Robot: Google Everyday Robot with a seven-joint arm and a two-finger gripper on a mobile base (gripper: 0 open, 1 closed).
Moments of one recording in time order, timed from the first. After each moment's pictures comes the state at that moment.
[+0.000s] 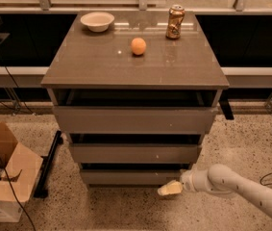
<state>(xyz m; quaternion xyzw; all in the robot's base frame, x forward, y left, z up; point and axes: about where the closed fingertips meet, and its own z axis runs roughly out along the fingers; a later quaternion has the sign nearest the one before) 0.560 -0.178 0.322 -0.28 0.88 0.28 0.28</state>
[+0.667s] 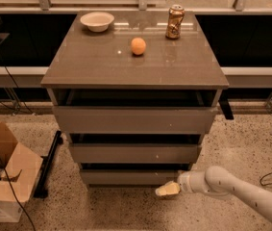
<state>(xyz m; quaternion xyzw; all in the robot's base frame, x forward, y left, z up) 0.566 -0.172 0.307 -0.27 0.88 0.28 0.29</state>
